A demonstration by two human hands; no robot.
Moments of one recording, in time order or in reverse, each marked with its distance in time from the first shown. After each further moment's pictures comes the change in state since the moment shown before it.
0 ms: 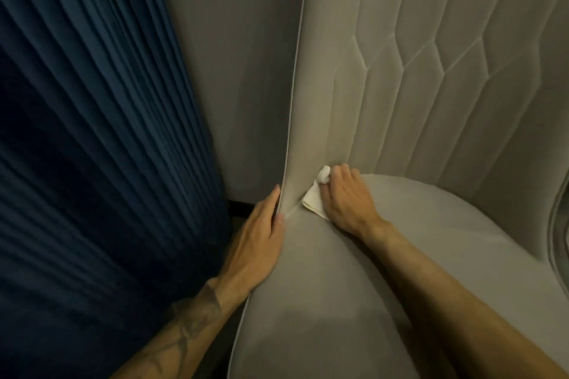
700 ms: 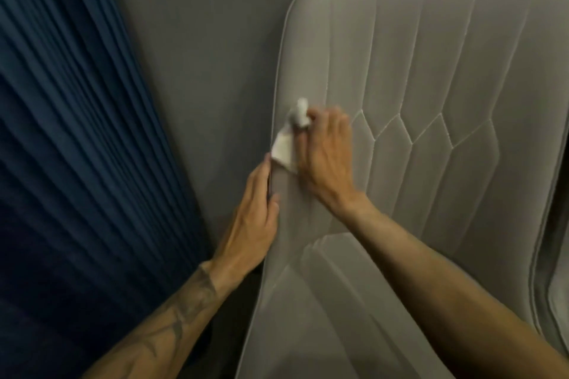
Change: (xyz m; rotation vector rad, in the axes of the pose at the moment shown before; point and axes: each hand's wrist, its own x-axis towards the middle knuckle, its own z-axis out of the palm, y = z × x) left_hand 0.104 0.088 -0.054 -0.045 0.173 0.389; right_hand 0.145 -0.016 -0.098 0.207 0.738 -0.095
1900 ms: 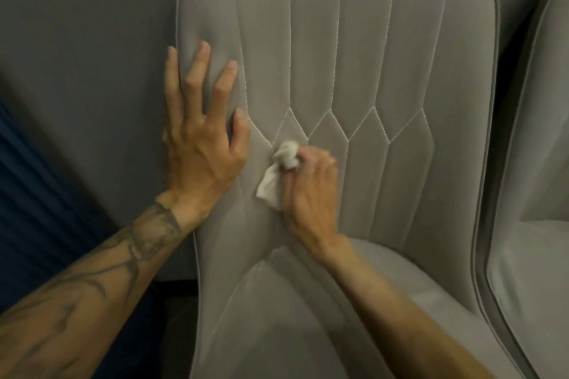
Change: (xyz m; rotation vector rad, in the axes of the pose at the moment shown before) left_hand 0.137 0.048 0.027 0.514 0.498 0.436; right_hand -0.059 0.071 -0.023 -0.119 -0.016 0.249
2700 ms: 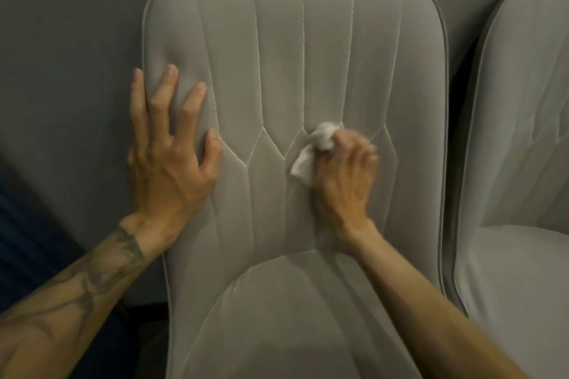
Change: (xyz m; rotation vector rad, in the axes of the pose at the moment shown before) left_hand -0.001 -0.003 -0.003 -0.001 -0.071 -0.029; right_hand 0.046 0.071 -0.043 -0.374 0.272 -0.114
